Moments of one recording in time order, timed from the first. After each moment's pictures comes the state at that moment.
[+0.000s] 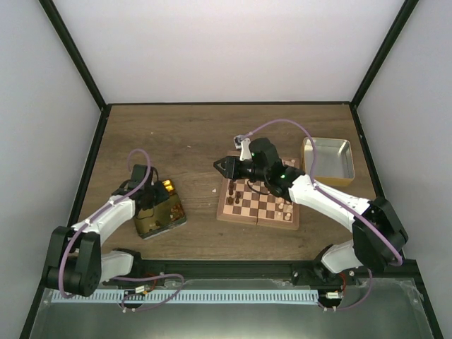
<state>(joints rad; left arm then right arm) -0.20 1.21 0.53 -0.34 0.06 -0.67 0.73 1.41 0.95 0.02 -0.31 0.69</state>
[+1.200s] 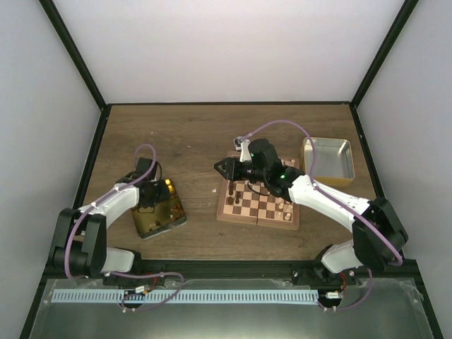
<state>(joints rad) -0.20 1.37 0.65 -0.46 0.07 -0.60 0.73 1.41 0.95 -0.01 -0.31 0.69</state>
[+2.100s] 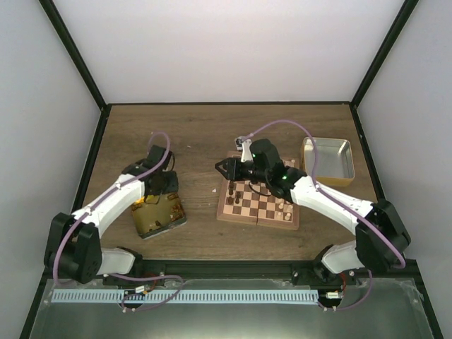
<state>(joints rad) -0.37 1.33 0.81 -0.67 -0.06 -0.52 0.74 1.40 0.95 -0.01 -0.30 0.67</state>
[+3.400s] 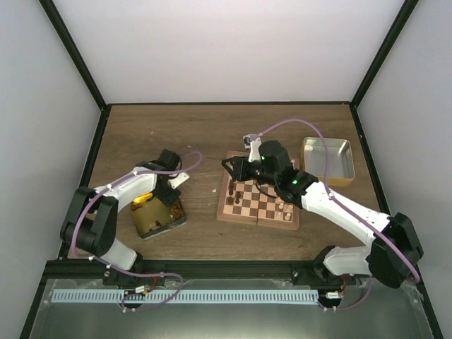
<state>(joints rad) -0.38 1.52 0.88 -0.74 -0.12 0.35 0.74 1.26 0.92 -0.05 -0.21 0.62</state>
